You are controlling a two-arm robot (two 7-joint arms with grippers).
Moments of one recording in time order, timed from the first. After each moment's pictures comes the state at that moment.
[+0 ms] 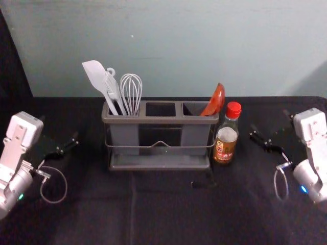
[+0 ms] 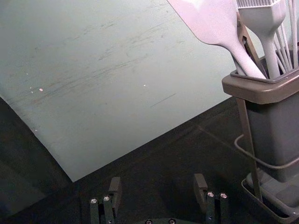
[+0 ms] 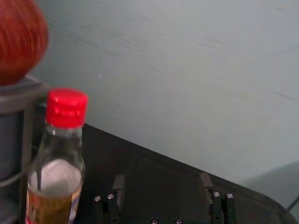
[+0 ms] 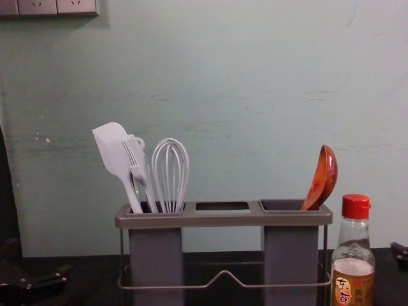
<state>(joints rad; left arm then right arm) -0.20 0.60 0.45 -1.41 -0.25 -0.12 0.03 0.14 0.22 0.00 -1.37 -0.14 -0.15 0.23</state>
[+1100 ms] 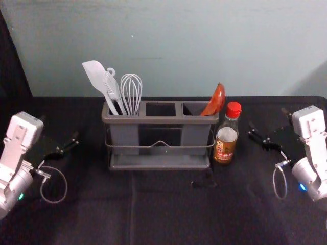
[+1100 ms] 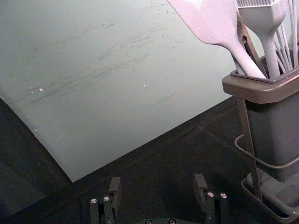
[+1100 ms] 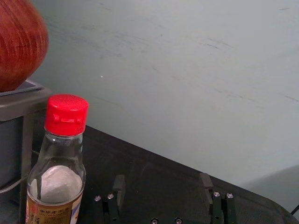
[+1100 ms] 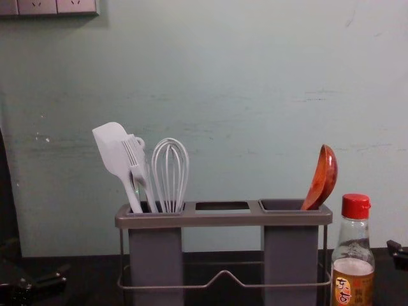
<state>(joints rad) -0.20 0.60 0.45 -1.41 -0.25 -0.12 0.03 0.15 0.22 -0.01 -1.36 -0.14 -0.14 0.23</state>
